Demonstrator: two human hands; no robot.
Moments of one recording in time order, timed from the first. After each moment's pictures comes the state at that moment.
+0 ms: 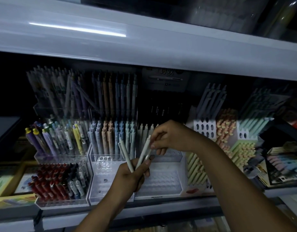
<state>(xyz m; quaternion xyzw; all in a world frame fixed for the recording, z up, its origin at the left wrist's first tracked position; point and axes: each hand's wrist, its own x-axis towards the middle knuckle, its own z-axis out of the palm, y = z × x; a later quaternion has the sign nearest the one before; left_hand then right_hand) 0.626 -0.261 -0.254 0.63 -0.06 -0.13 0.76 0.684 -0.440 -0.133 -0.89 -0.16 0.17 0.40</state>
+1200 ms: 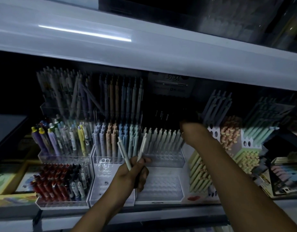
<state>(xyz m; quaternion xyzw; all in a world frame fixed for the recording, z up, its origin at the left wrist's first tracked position) 0.633 -0.251 -0.255 0.57 -0.06 -0.15 0.81 0.743 -0.494 -0.168 -0.99 0.09 0.01 0.10</state>
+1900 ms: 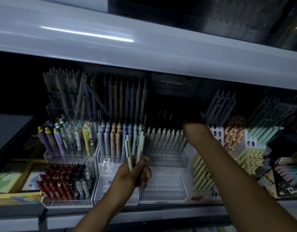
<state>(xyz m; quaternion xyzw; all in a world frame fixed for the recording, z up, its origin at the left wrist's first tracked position) 0.631 -0.244 -0.254 0.57 -0.06 -0.14 0.81 0.738 -0.478 -0.154 -0.99 0.12 0.04 0.08</state>
